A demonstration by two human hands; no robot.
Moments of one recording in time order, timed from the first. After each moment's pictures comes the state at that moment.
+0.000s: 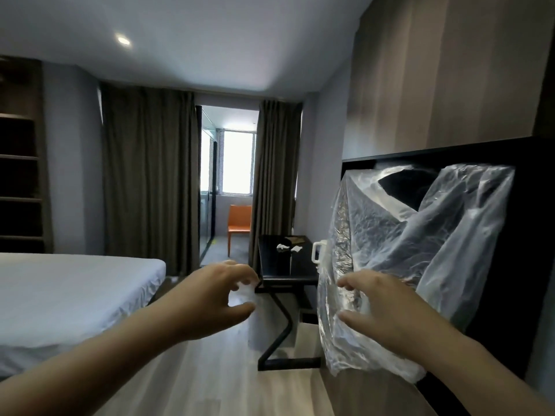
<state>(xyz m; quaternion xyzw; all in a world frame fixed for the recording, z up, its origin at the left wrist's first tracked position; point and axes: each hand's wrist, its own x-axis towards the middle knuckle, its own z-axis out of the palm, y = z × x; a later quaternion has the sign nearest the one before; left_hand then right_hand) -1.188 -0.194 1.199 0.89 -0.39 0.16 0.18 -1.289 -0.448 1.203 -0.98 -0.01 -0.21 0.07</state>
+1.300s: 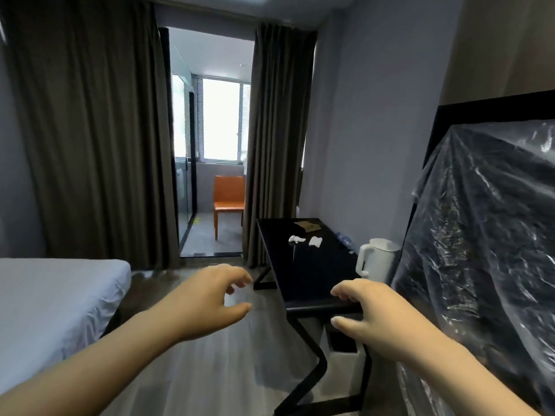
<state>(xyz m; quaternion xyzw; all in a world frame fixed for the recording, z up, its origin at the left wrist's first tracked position) -0.435 -0.242 1.114 0.90 -0.39 0.07 0.19 -0.566 -0.490 1.121 -0.99 0.04 -0.12 0.10</state>
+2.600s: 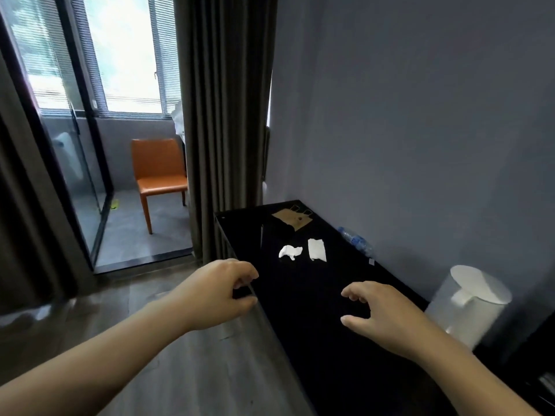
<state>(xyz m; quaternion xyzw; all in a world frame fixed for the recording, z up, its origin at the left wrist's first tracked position) 0.269 -0.456 1.060 0.84 -0.52 -0.04 0.18 0.071 -0.667 1.050 -0.96 0.24 -0.04 0.13</state>
